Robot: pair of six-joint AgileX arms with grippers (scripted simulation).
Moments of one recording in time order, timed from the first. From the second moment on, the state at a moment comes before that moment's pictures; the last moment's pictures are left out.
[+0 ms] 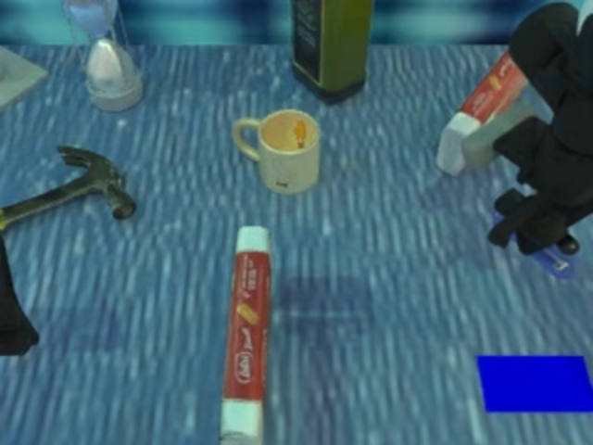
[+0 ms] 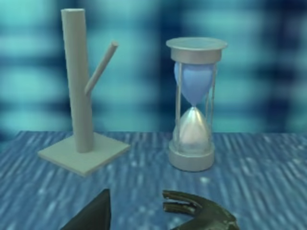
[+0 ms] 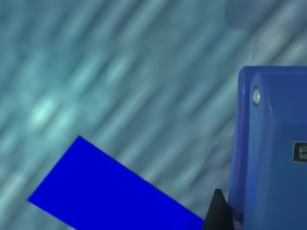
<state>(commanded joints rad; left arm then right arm) 0.00 0.00 0.00 0.00 0.00 0.00 0.30 1.90 1.43 -1.11 0.00 -0.37</state>
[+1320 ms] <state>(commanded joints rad) 0.00 0.00 0.00 0.00 0.00 0.00 0.38 1.55 1.10 -1.14 -0.01 -1.19</state>
